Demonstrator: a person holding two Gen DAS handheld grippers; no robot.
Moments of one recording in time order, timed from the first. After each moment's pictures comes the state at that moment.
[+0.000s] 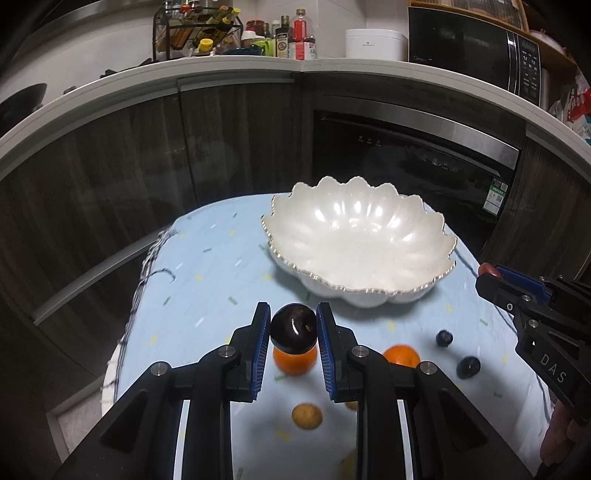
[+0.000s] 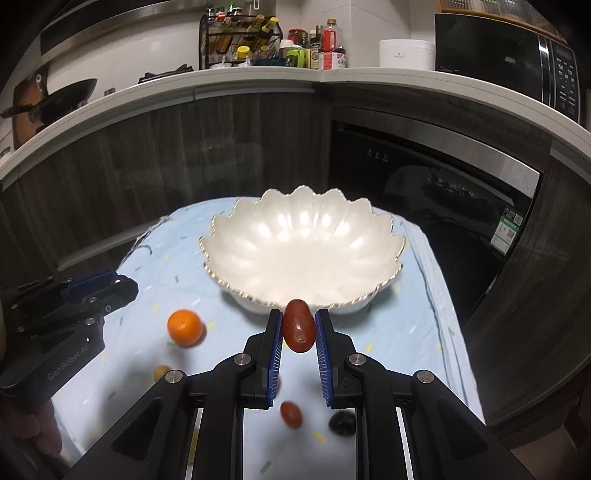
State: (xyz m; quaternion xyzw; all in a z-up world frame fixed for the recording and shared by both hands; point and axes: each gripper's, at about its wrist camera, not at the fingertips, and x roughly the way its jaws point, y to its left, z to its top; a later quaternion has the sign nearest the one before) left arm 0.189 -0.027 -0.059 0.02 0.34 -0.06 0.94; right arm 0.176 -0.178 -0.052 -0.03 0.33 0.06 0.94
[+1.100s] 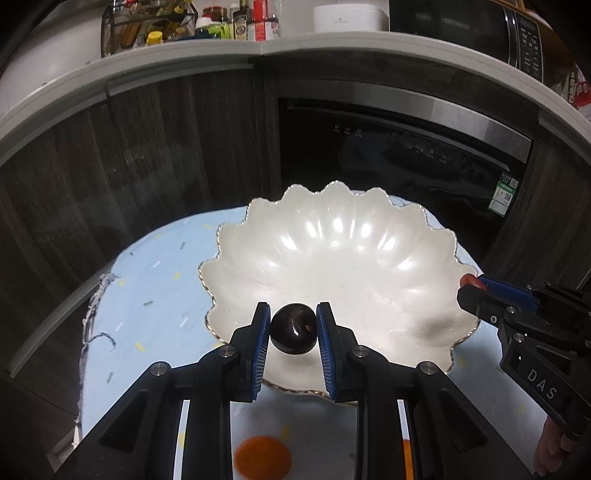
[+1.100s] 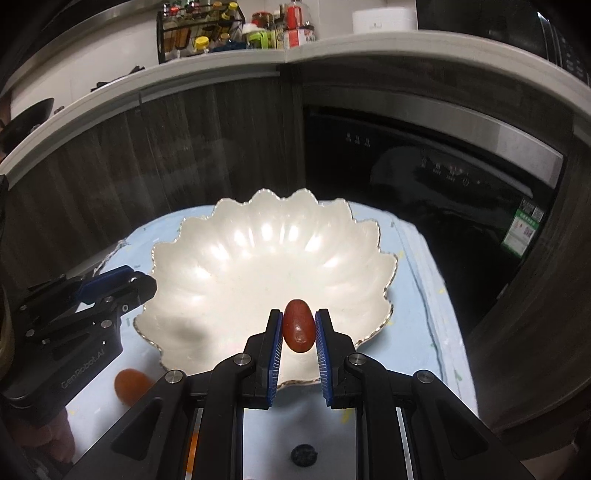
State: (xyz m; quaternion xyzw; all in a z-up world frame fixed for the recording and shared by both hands) left arm 0.301 -0.069 -0.079 0.05 0.36 -0.11 0.92; right arm 0.274 -0.214 -0.072 0.01 0.36 0.03 0.93
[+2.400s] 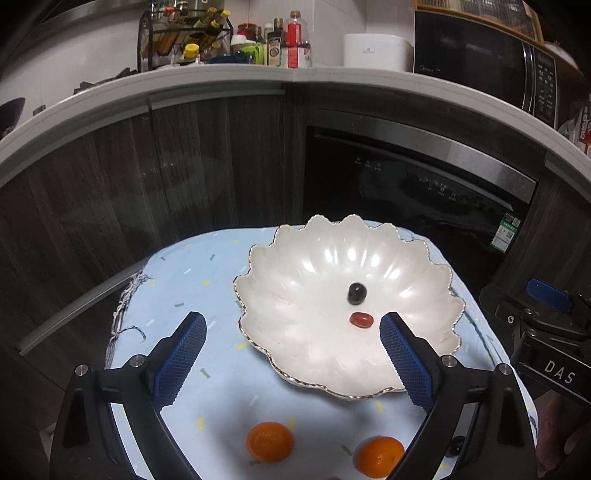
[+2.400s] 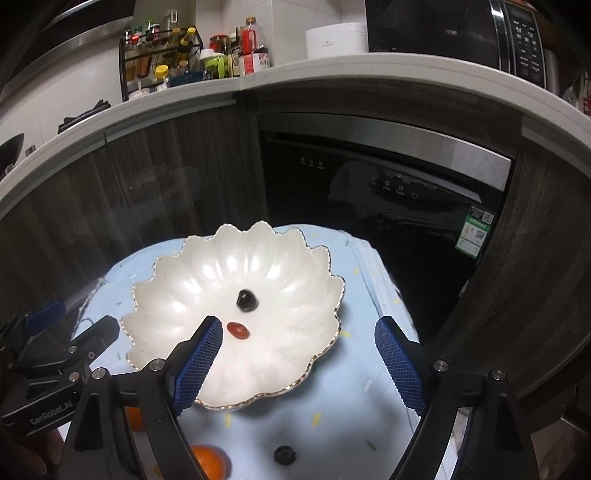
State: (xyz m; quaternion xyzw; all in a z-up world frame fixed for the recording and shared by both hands) left arm 0.271 -0.049 -0.034 0.01 0.33 -0.07 0.94; right arm 0.255 -0.231 -0.034 0.03 0.33 -0.04 0.94
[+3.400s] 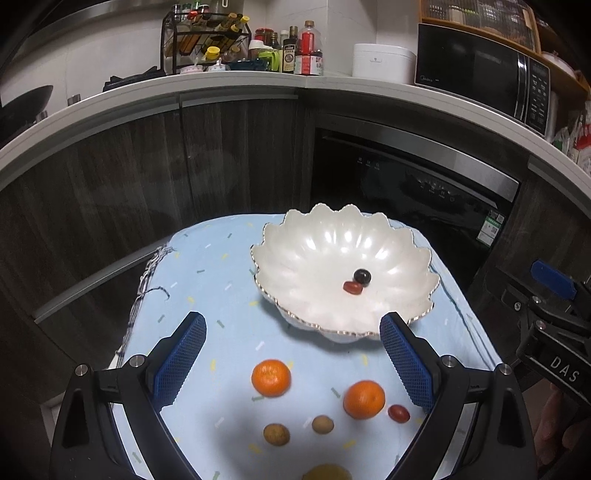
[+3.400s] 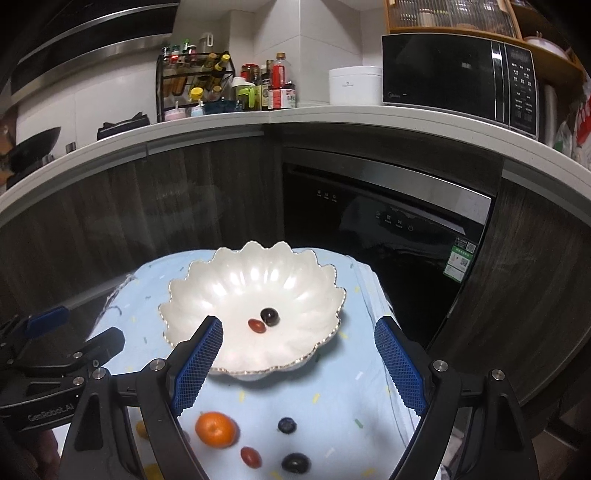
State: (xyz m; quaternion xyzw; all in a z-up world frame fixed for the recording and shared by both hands) left arm 0.193 -0.041 -0.020 0.00 0.34 -0.04 0.94; right arm 0.181 -0.216 -0.003 -0.01 0.28 -0.01 0.96
